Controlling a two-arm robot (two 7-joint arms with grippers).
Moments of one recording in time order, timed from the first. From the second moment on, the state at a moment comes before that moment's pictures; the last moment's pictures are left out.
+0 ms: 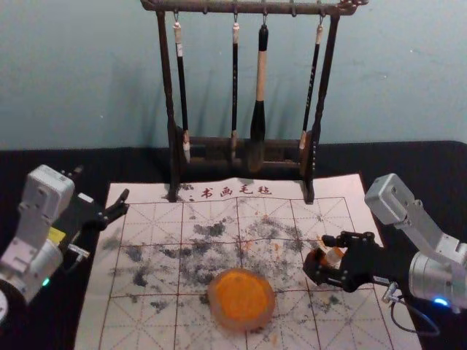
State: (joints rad) left arm -0.20 0.60 0.45 -1.41 -0.25 -0.12 0.03; right arm 0.22 0.66 -0.47 -1.60 0.29 0.29 0.54
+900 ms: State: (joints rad) left arm -0.20 0.60 0.45 -1.41 -0.25 -0.12 0.03; right arm 0.22 0.66 -0.46 -1.60 0.29 0.28 0.54
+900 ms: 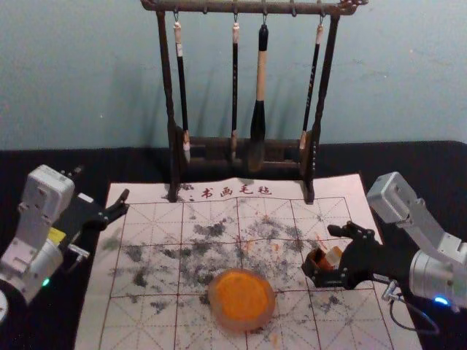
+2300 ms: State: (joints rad) left arm -0.20 0.60 0.45 -1.41 -0.25 -0.12 0.03; right arm -0.04 0.43 -0.16 -1.60 0.20 0.11 0.04
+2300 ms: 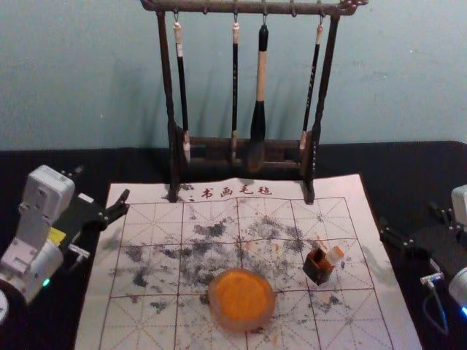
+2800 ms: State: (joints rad) left arm -0.20 0.60 0.45 -1.41 -0.25 -0.12 0.03; right arm -0.04 0.43 -0.16 -1.61 0.20 0.11 0.04
